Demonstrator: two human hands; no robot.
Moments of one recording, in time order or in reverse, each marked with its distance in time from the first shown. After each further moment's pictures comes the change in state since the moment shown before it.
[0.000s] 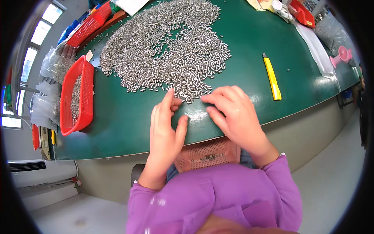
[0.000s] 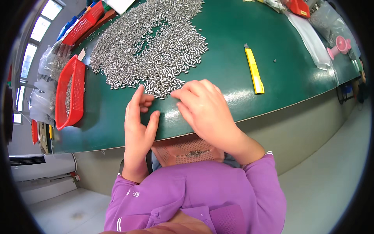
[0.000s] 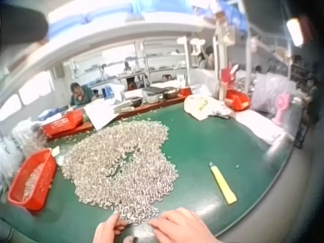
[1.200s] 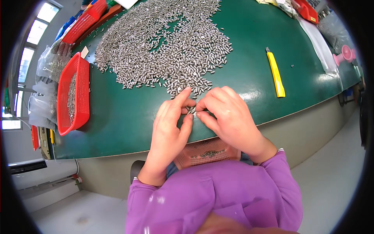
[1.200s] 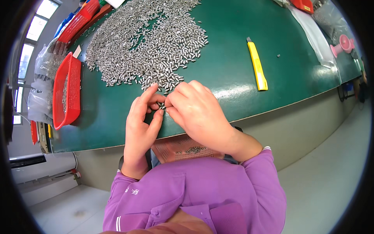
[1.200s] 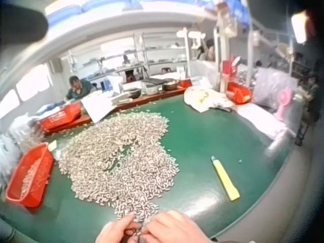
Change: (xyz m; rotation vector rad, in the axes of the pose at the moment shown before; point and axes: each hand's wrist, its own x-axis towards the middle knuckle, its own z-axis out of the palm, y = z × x) left_hand 0.009 0.005 0.005 -0.102 -0.145 -0.003; right_hand 0.000 0.001 0.014 0.073 -0.033 -0.036
